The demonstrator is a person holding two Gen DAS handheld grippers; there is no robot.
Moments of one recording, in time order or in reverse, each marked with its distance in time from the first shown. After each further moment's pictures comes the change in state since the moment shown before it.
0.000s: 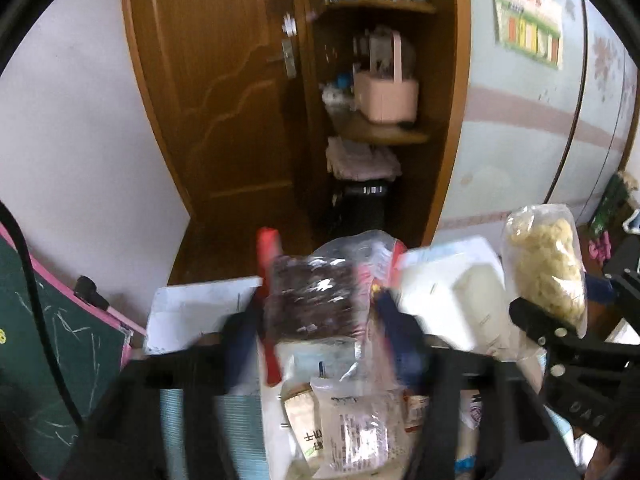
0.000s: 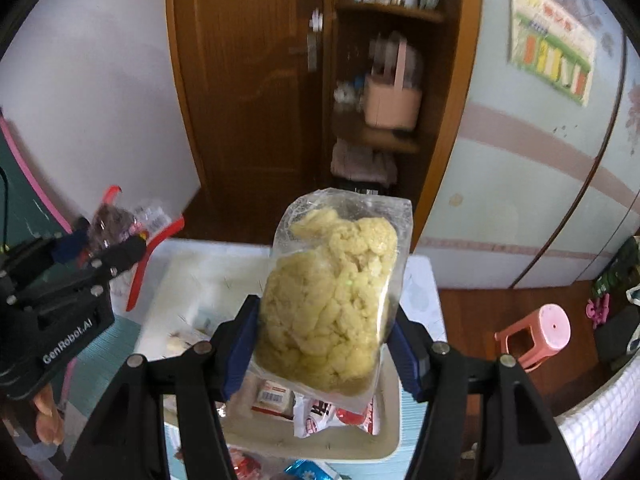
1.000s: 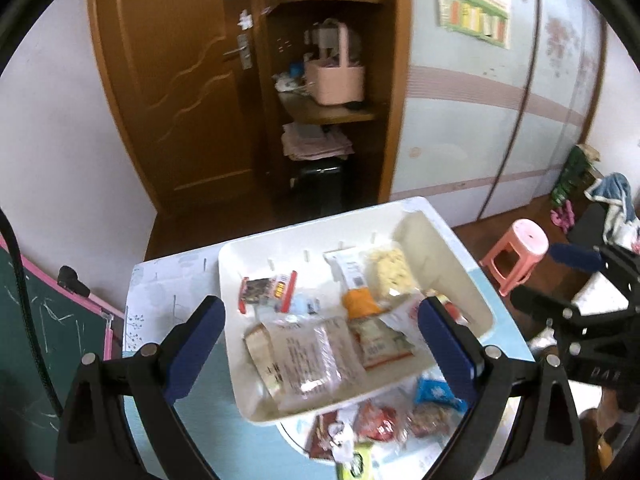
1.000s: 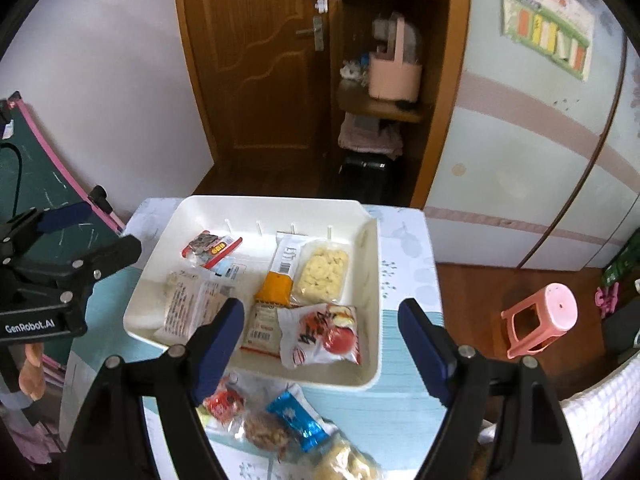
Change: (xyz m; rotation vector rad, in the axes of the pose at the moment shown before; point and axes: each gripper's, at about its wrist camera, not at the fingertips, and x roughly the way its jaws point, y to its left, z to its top) left arm -0.084 -0.027 -0.057 0.083 0.015 -0.152; right arm -0.072 -0.038 -0.066 -0.008 -0.015 0.058
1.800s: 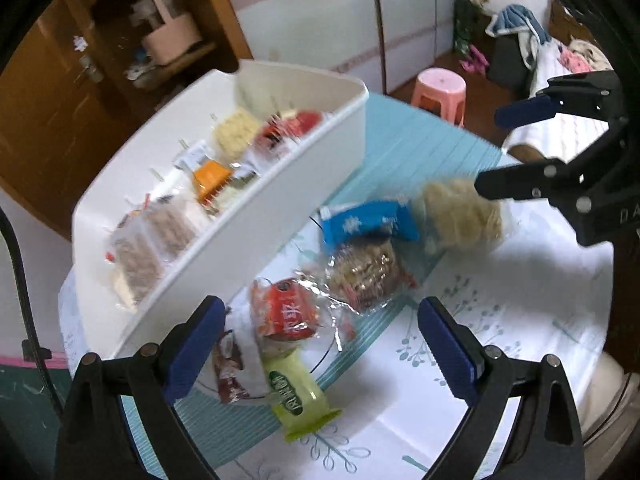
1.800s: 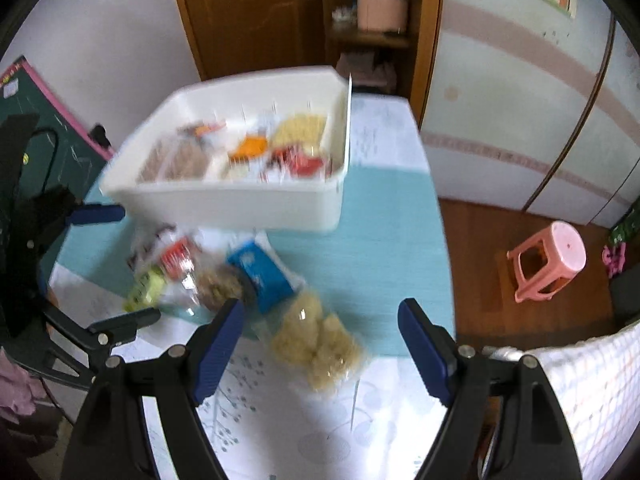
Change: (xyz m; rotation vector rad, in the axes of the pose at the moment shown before) left arm 0.065 -0.107 -0.153 0.507 0.218 -0.162; right arm 0.038 -0.039 -0.154 0.018 0.208 0.039
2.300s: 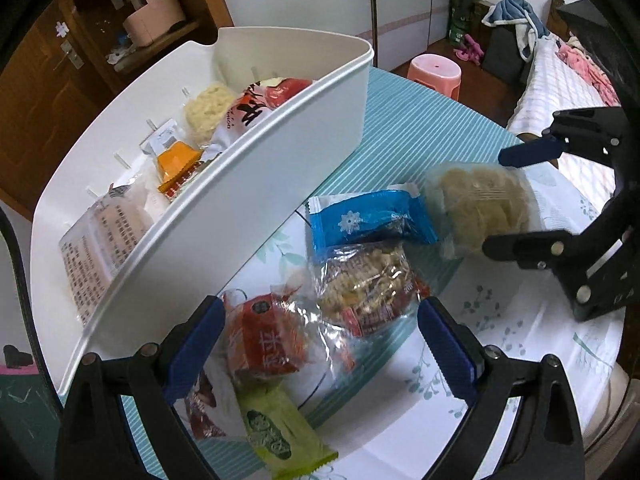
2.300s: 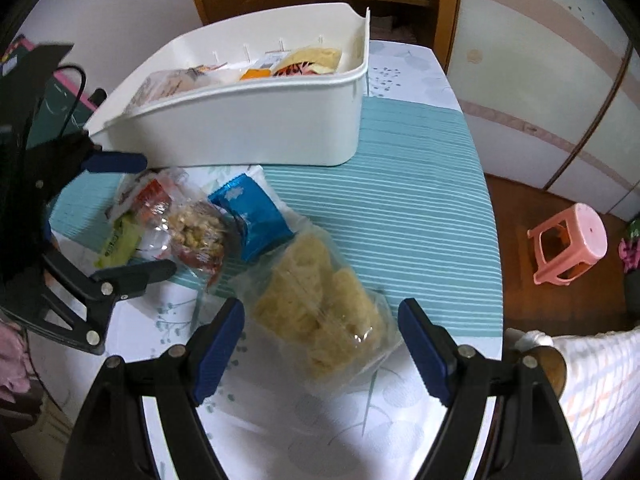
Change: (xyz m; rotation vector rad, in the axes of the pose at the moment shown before) left arm 0.049 0.003 0.007 -0.008 0.049 -0.053; right arm 0.050 0.000 -0.022 -0.042 0.084 0.046
